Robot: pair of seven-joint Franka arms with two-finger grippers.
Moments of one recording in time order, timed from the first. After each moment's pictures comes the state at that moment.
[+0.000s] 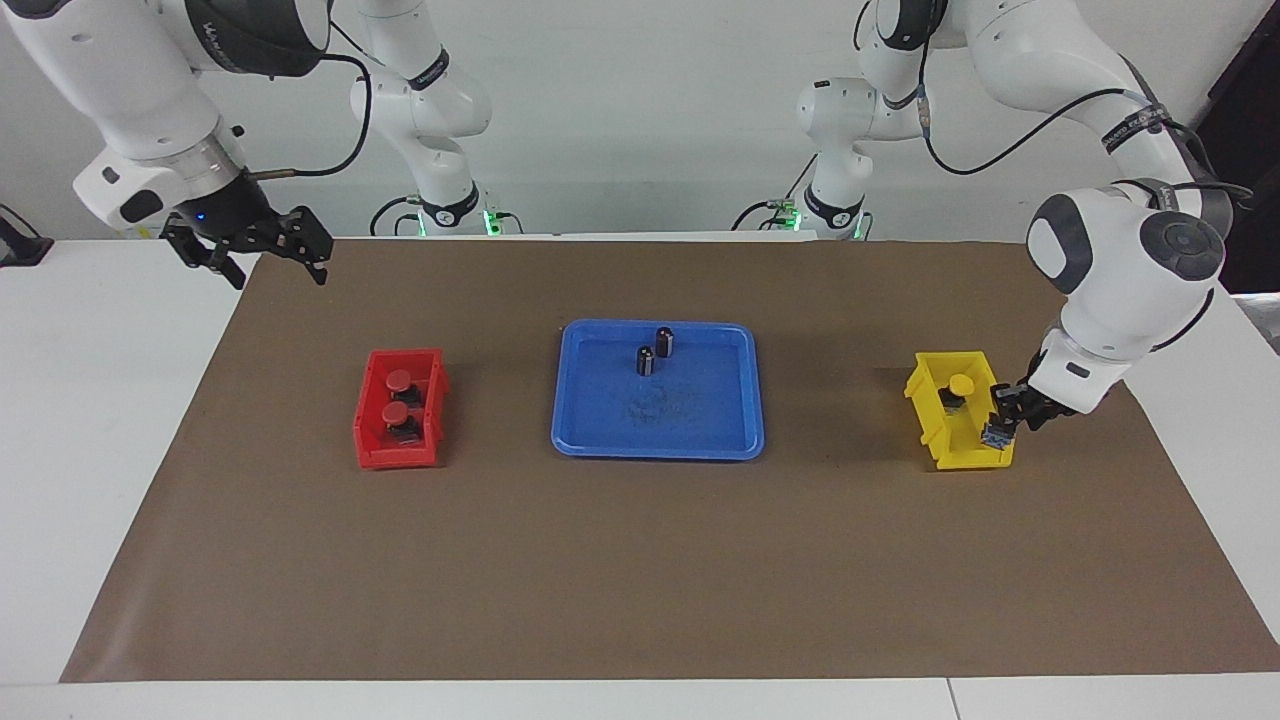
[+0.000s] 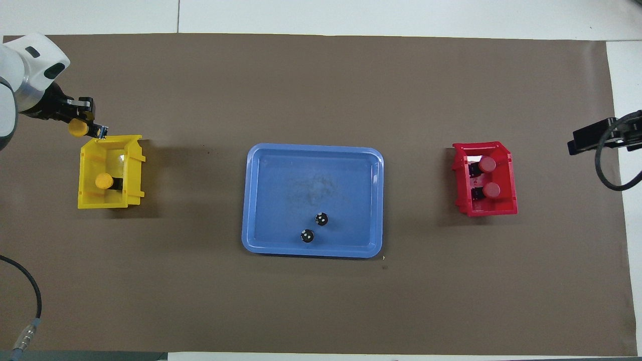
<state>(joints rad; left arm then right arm) -0.15 0.29 0.14 -1.65 0.06 1.93 0.04 -0.10 0.04 0.02 -1.51 -0.04 1.49 -0.11</state>
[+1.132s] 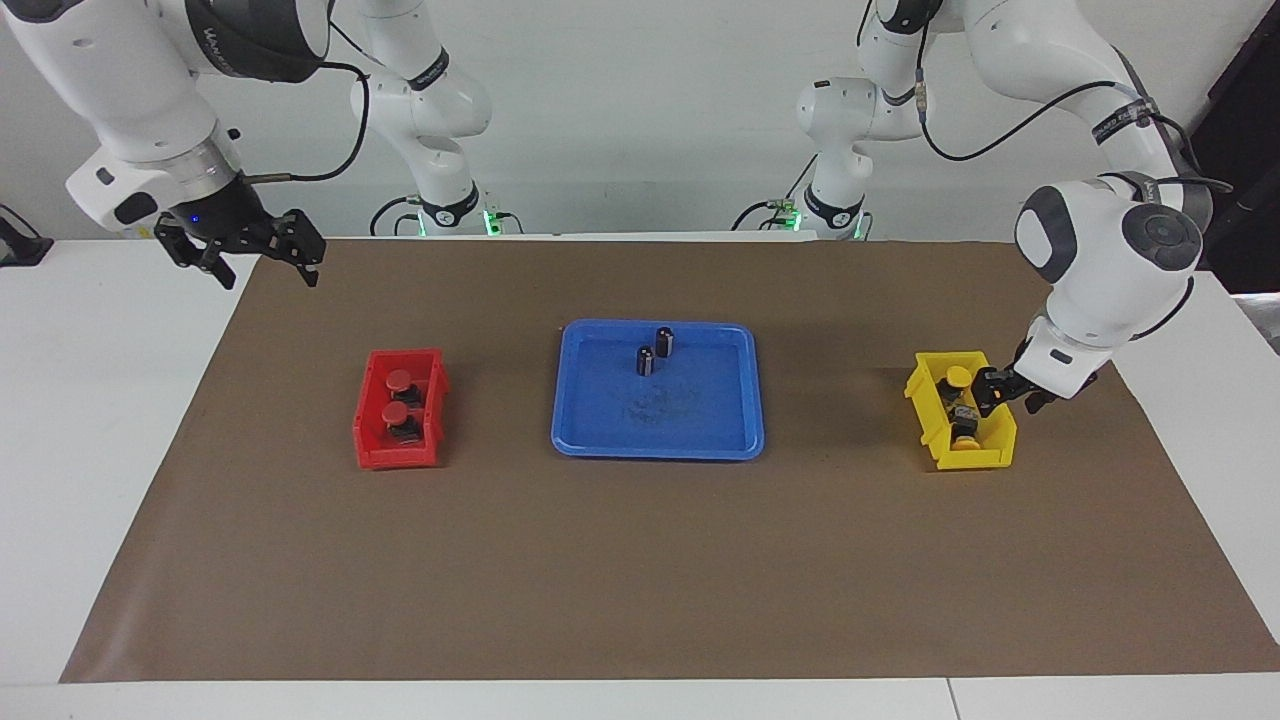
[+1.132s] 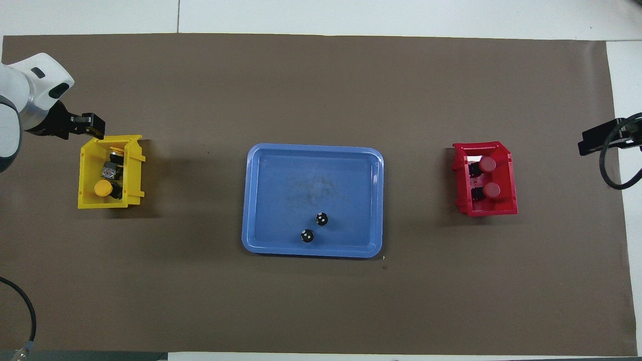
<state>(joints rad) -0.15 0.23 0.14 -1.72 0.06 1.96 0.05 -0.10 0.05 0.03 -1.51 -0.04 1.49 -0.11</state>
